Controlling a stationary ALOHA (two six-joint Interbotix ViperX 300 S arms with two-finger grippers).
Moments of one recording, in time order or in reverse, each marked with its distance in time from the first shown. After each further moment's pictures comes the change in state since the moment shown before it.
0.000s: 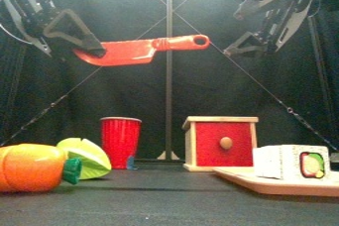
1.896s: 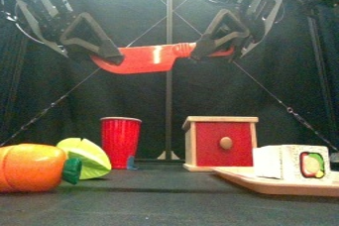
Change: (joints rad) left arm 0.046 0.115 -0.086 0.106 0.028 -0.011; right arm 0.032 0.310 -0.184 -0.127 0.002 0.000
